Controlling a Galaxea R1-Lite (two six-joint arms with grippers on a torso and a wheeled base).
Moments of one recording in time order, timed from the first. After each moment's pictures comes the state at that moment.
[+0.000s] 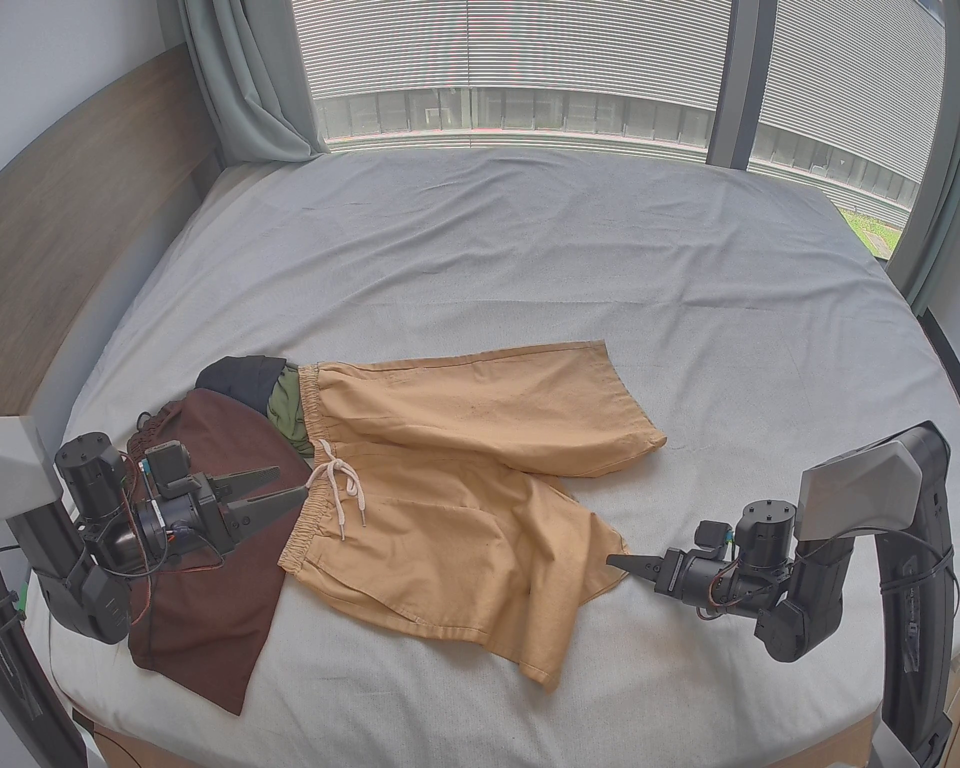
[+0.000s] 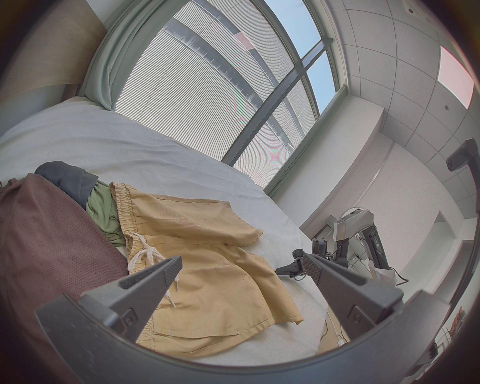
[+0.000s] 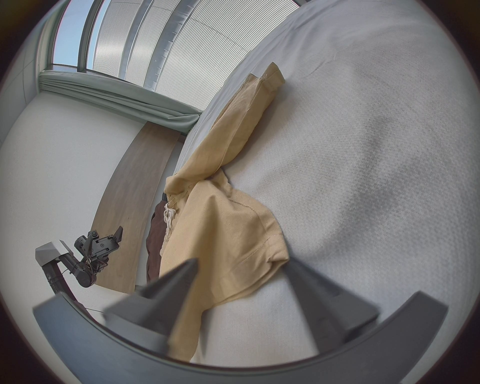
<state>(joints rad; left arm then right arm) 0.05 2.02 -0.37 -1.54 -0.93 -0.31 0.26 2.48 -0.52 -1.54 0.53 0.66</state>
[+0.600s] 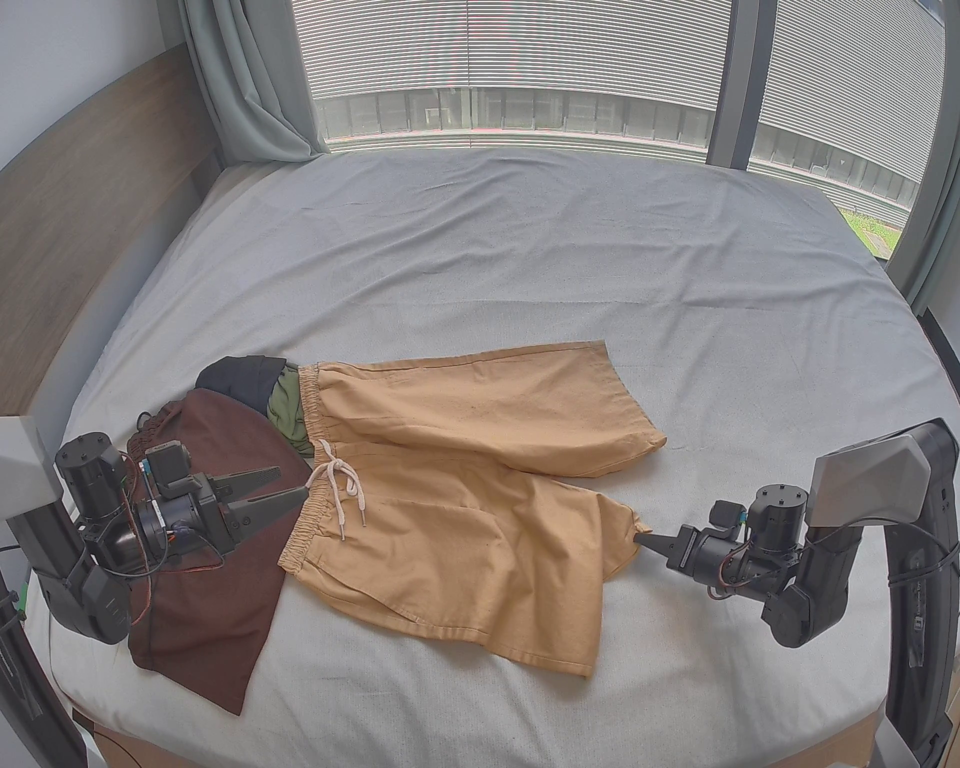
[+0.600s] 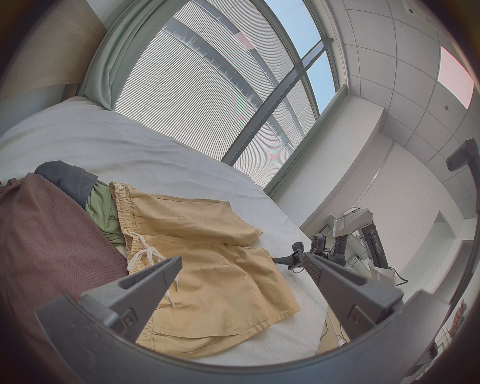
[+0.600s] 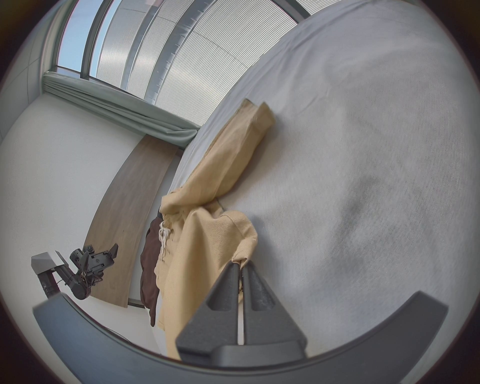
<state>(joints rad) 0.05 2.02 -0.37 -1.54 -0.93 -0.31 0.21 2.47 -0.56 -1.54 0.49 0.66</state>
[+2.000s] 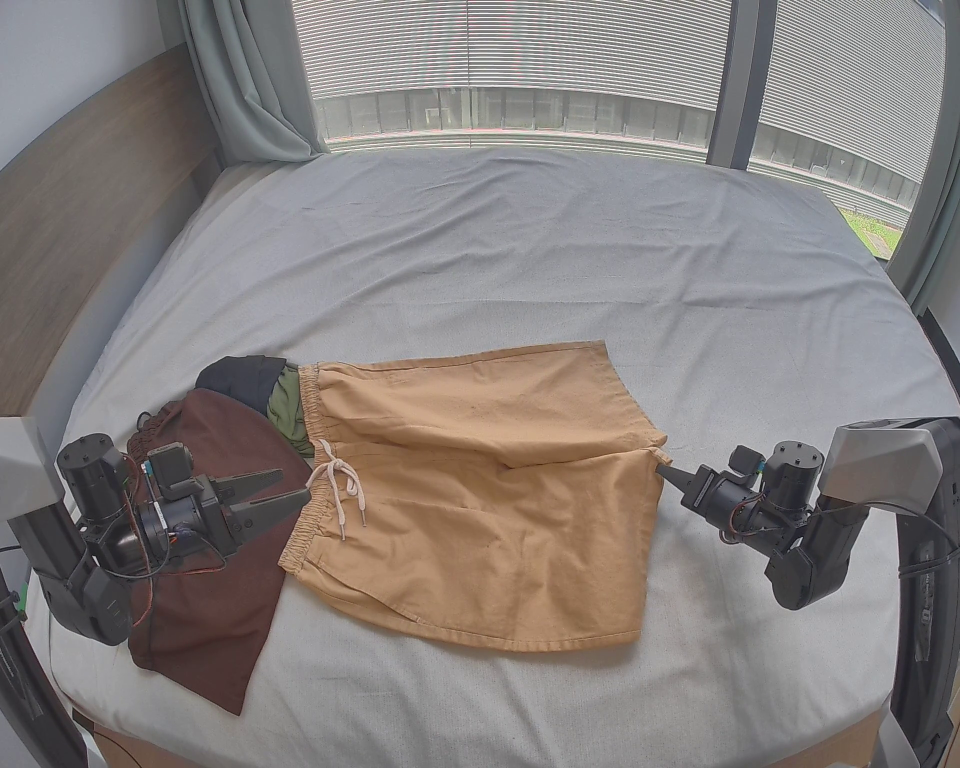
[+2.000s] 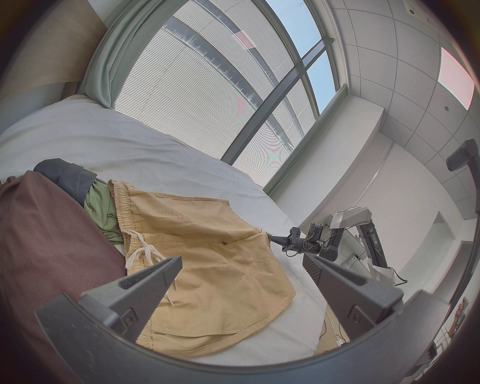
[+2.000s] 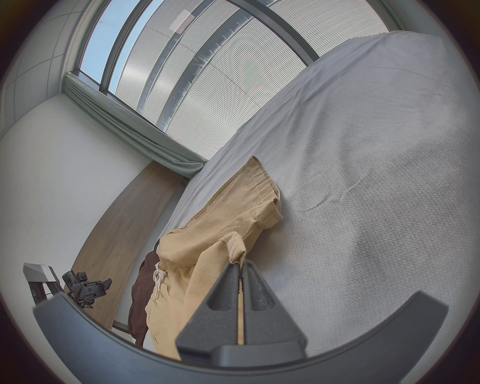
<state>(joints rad) 0.04 2.03 -0.36 -1.54 -0.93 -0.31 0.14 2.45 -0.74 -1.54 0.42 0.65</state>
